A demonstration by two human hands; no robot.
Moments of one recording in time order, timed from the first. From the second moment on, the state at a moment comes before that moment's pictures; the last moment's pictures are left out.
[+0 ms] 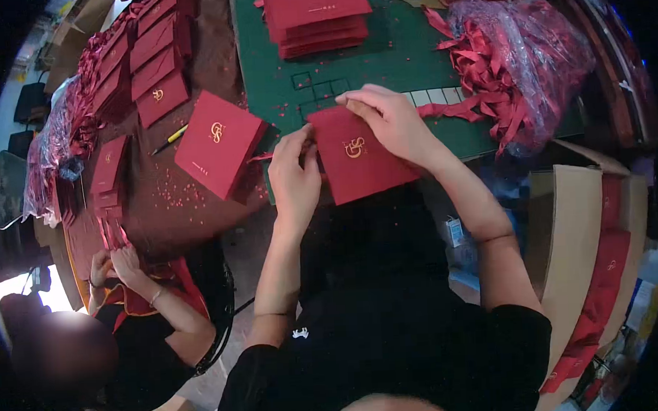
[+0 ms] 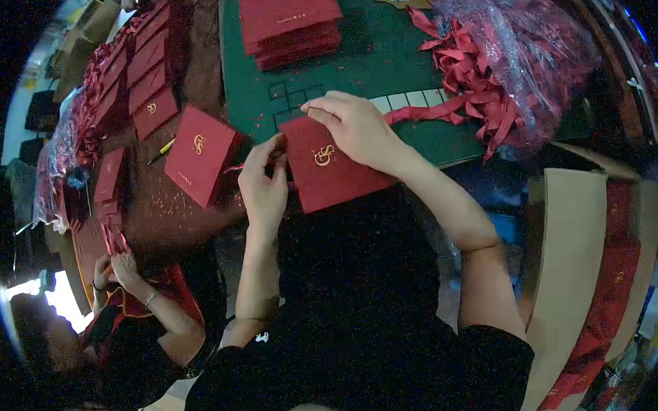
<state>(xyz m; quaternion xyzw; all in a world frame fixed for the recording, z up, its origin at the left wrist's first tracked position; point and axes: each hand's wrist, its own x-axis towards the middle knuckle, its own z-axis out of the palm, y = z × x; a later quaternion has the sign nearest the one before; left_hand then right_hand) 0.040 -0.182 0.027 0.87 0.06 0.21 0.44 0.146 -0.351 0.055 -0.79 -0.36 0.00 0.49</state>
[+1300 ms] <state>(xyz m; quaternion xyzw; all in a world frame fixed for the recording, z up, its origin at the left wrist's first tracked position) 0.026 -0.176 0.016 0.87 0.05 0.23 0.44 0.159 -0.319 0.054 -0.72 -0.46 0.29 0.43</state>
